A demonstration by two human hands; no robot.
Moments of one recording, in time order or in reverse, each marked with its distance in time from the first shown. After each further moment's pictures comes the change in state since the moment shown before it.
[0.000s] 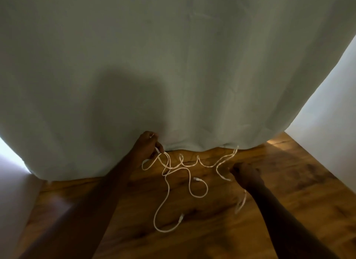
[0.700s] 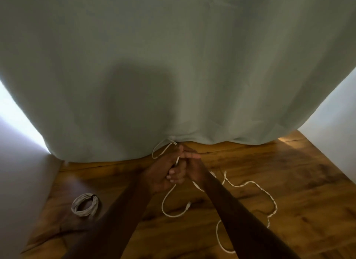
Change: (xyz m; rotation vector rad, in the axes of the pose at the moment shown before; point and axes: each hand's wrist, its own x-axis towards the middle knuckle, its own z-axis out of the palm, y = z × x) left_hand -0.106 -0.026 0.026 -0.669 -0.614 -0.121; right_hand -0.044 -0.203 0.026 0.951 -0.209 -0.319
